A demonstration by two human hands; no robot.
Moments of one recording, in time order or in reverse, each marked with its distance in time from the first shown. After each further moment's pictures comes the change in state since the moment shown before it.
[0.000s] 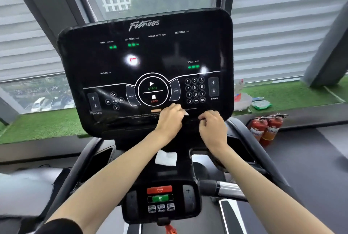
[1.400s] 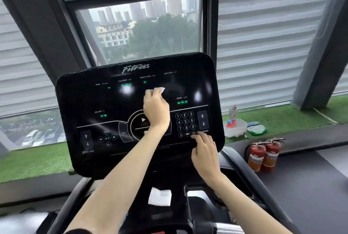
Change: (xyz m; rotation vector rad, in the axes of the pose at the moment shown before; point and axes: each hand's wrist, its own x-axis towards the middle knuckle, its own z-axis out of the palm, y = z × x) left_hand 0.112 -0.002 -0.067 -0.360 0.676 -0.521; right_hand 0.020 0.007 0.002 -0.107 0.057 -0.103
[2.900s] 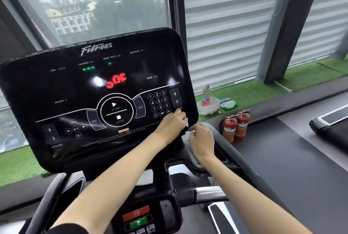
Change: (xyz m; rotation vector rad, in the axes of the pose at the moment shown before) left_hand -0.117 0.002 0.035 0.307 -0.762 1.076; right_hand -0.033 0.032 -0.033 0.072 -0.053 0.457
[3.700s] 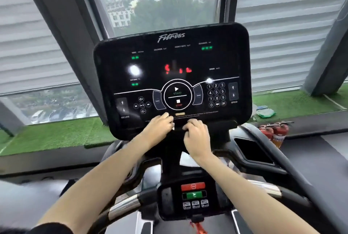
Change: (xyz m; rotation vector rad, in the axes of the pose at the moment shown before) left_hand -0.196 -0.102 -0.029 0.162 -0.146 -0.126; right_hand -0.078 -0.114 0.099 -0.030 0.018 -0.493
